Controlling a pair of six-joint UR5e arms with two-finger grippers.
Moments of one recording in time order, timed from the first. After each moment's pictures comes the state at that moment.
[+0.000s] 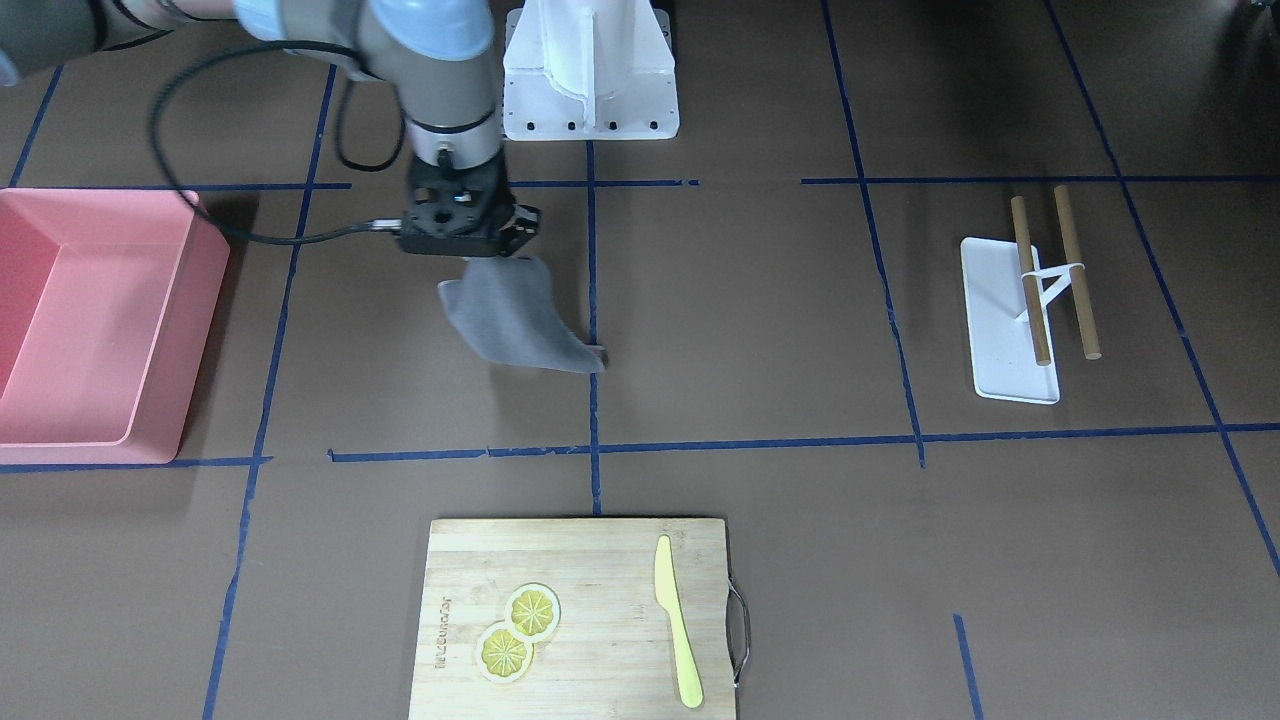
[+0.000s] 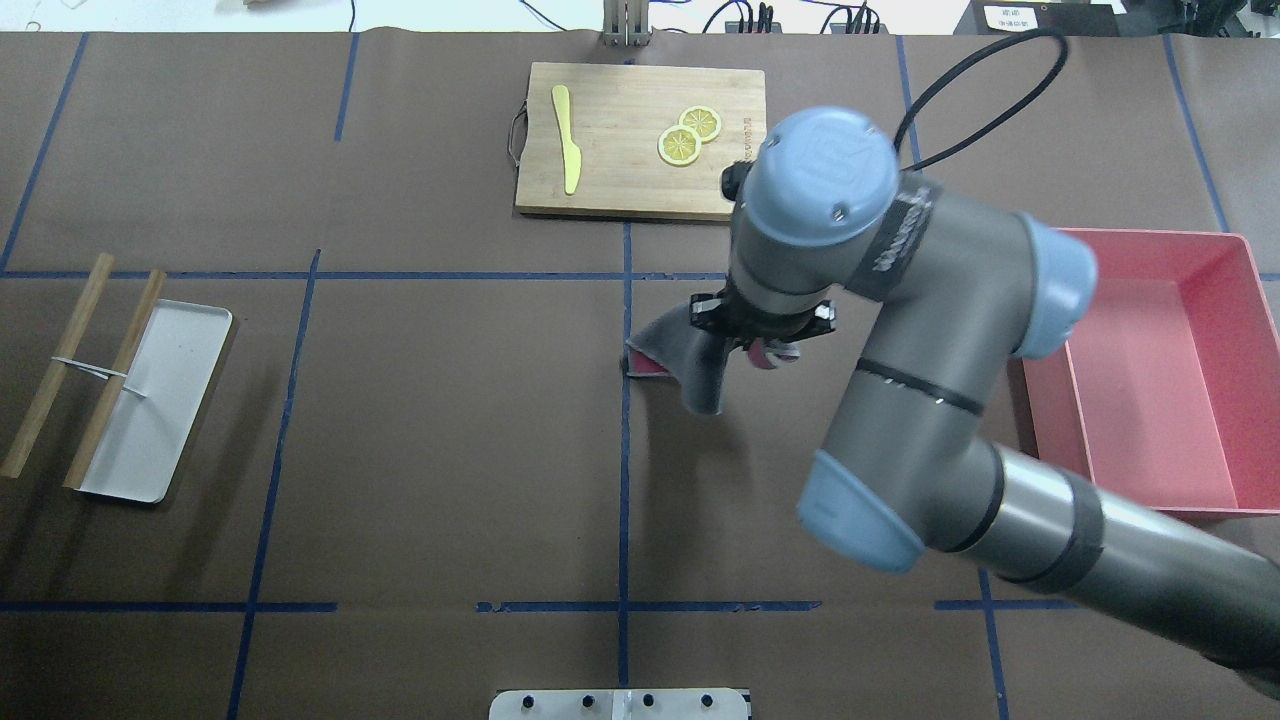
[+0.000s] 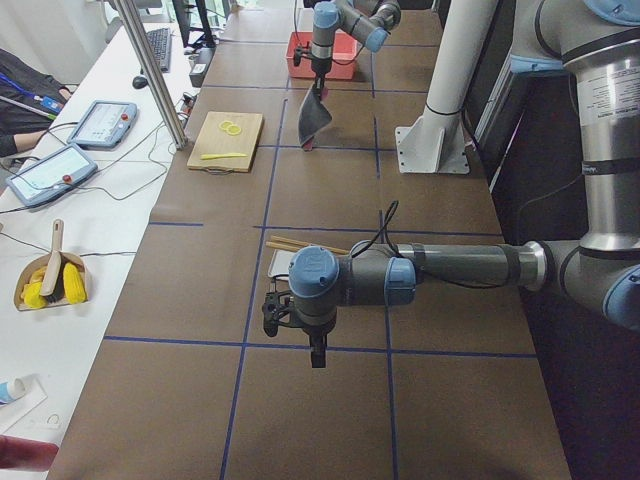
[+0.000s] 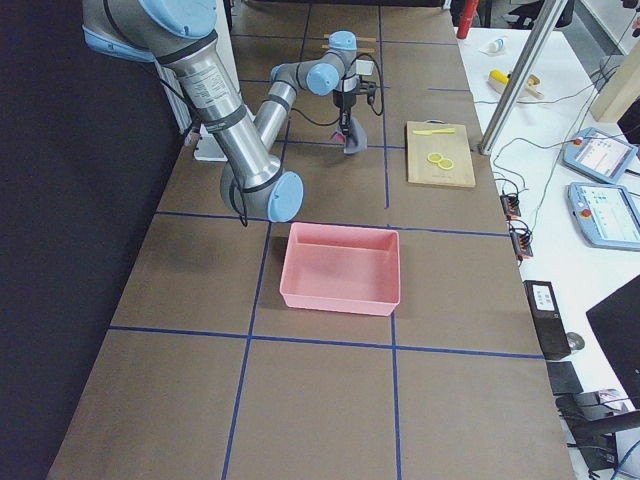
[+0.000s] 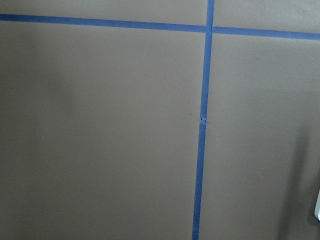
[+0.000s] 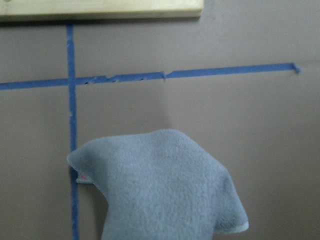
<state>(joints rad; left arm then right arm) -1.60 -1.36 -1.77 -1.55 -2.37 -0.01 0.64 -0.91 1.89 -1.87 1.90 1.15</state>
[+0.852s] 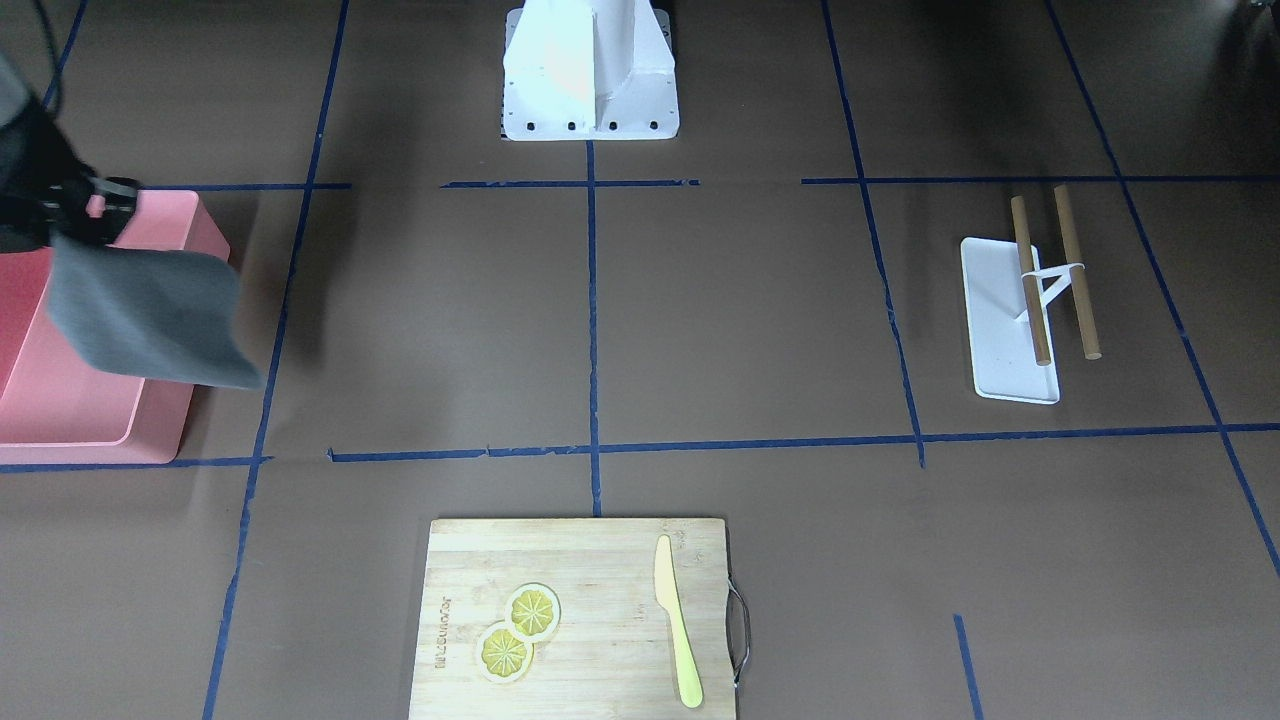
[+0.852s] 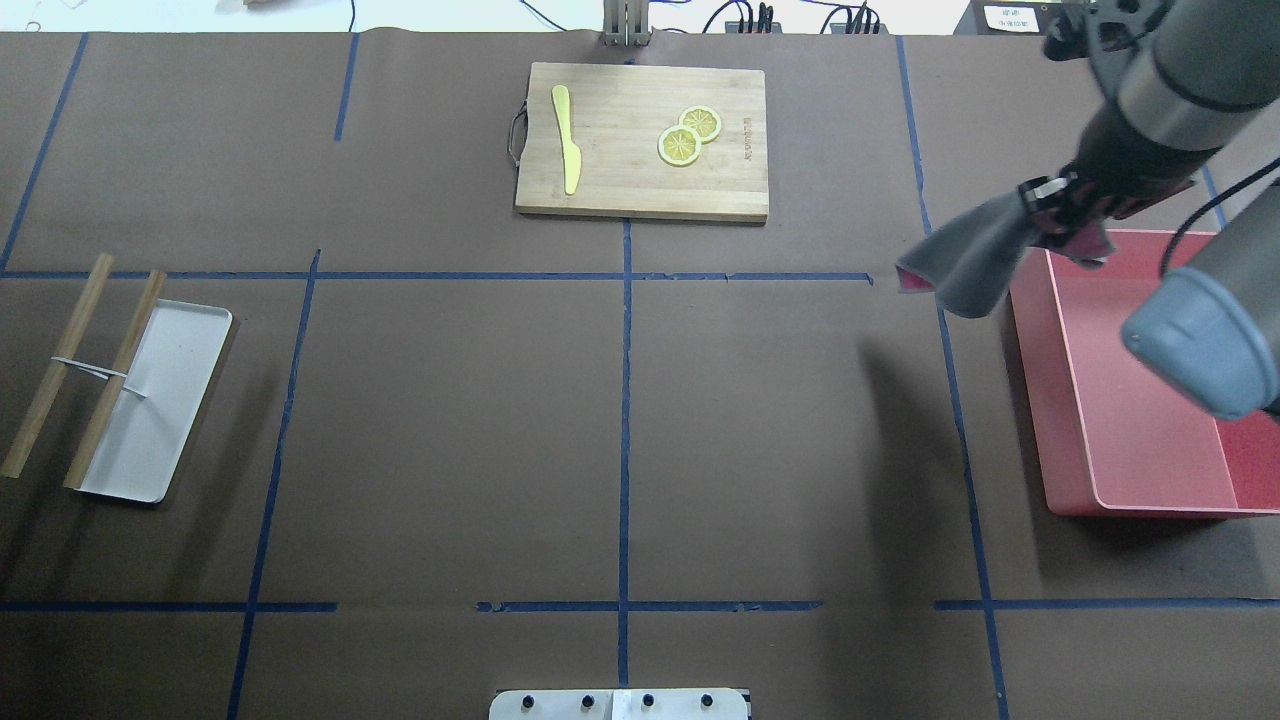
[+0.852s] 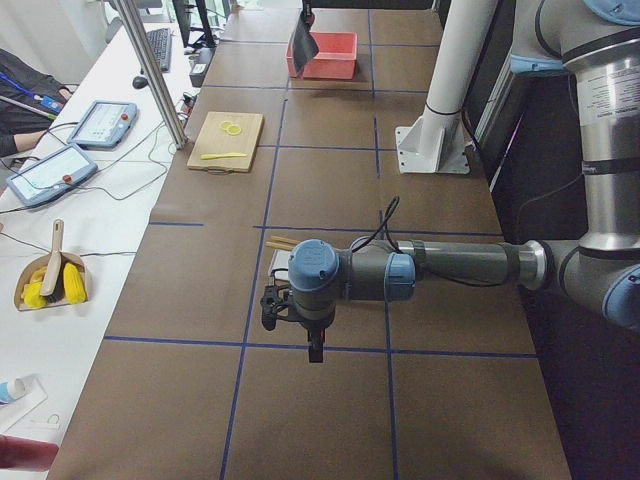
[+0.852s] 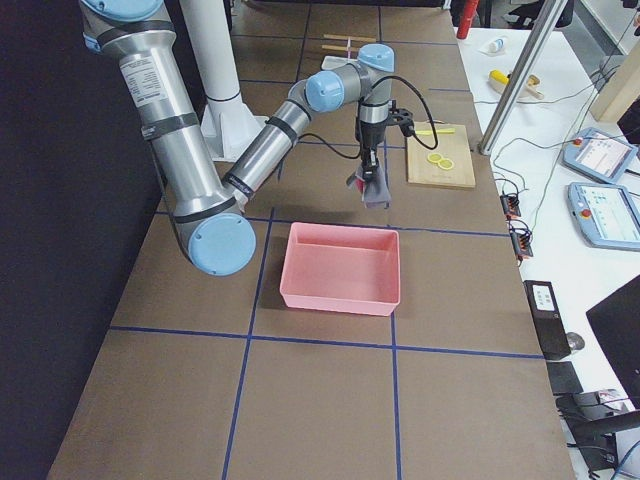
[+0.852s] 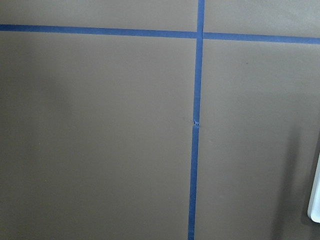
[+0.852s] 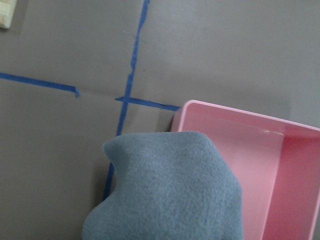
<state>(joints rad) -1.59 -1.36 -1.79 -1.55 -2.37 -0.01 1.13 -1.29 2.12 -2.08 2.13 0.35</state>
